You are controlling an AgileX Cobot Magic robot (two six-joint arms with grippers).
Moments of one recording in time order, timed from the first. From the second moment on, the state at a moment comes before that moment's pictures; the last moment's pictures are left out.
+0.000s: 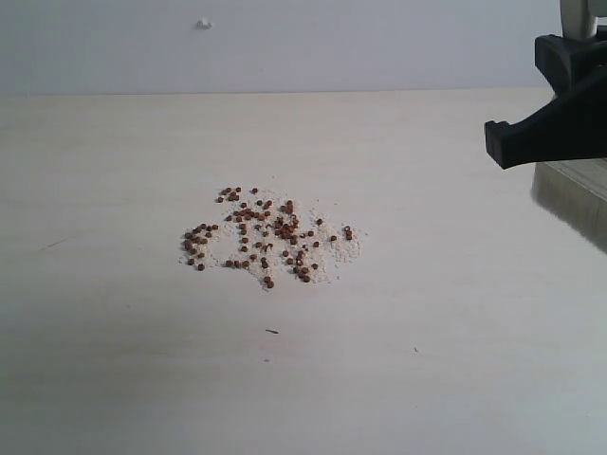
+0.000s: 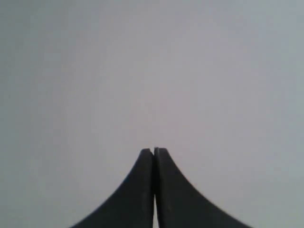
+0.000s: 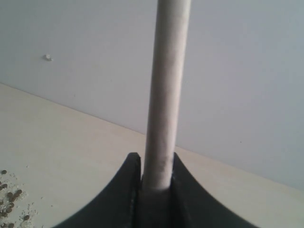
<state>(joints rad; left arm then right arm) -0.27 0.00 0.00 -0.61 -0.47 0.96 0.88 0.94 -0.51 -1.72 0.73 1.67</state>
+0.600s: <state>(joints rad) -0.27 0.00 0.00 -0.16 -0.04 0.96 0.88 0.94 -0.51 -1.72 0.73 1.67</state>
